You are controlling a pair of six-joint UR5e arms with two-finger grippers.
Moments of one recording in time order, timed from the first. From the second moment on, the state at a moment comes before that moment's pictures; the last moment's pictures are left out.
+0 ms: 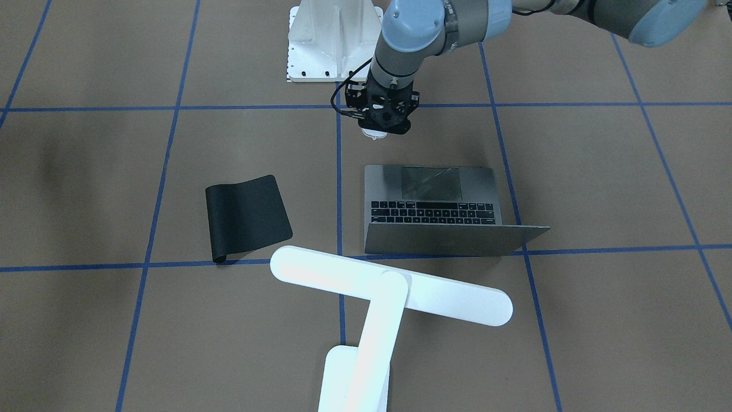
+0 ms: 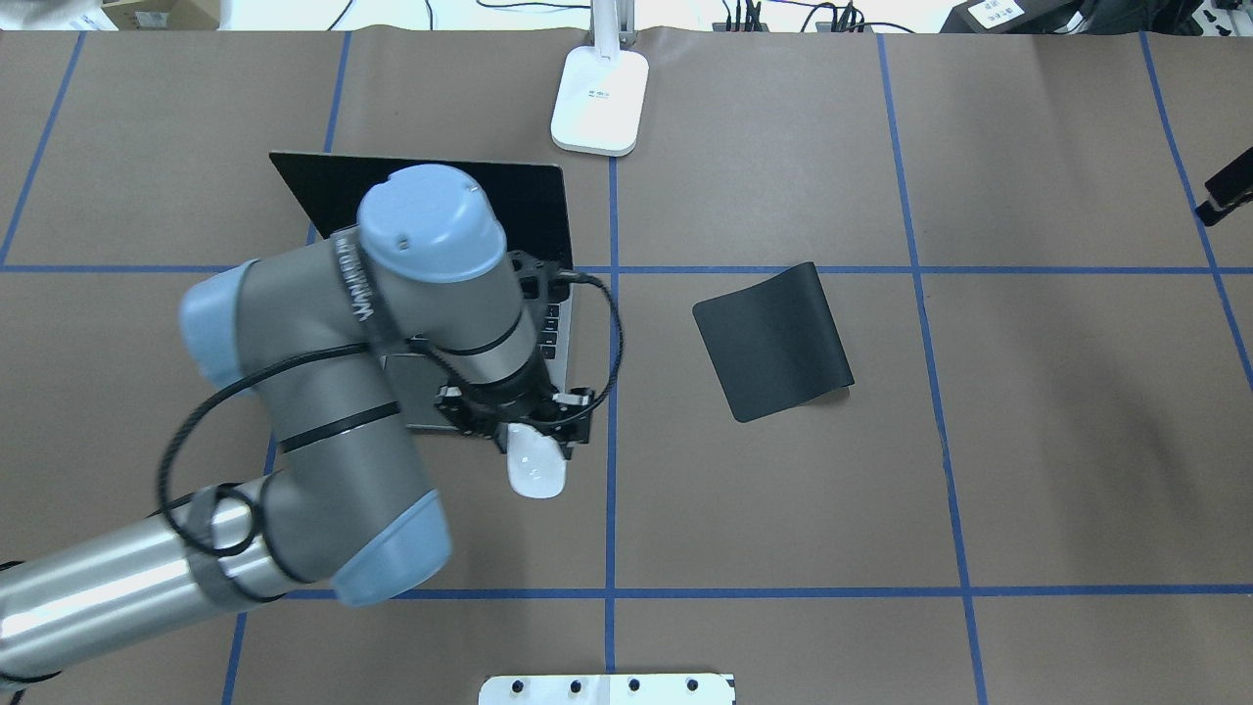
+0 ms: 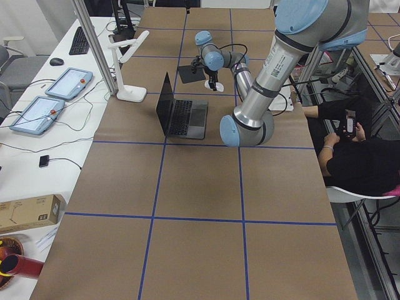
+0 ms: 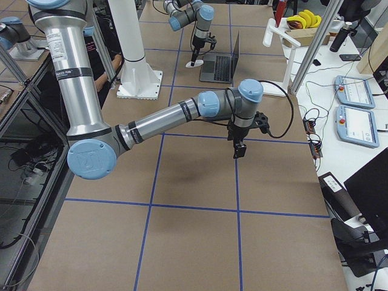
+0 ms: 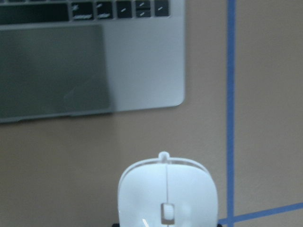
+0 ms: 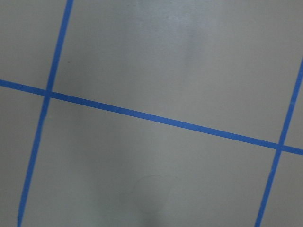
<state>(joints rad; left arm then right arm) -0.53 -2.32 -1.75 -1.39 -2.18 -1.06 1.36 -1.38 1.79 -1.84 2.29 0.02</state>
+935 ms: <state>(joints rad) -0.53 -2.72 -1.26 -1.52 -2.11 -1.12 1.43 -1.44 1.77 -1.84 2.33 -0.01</state>
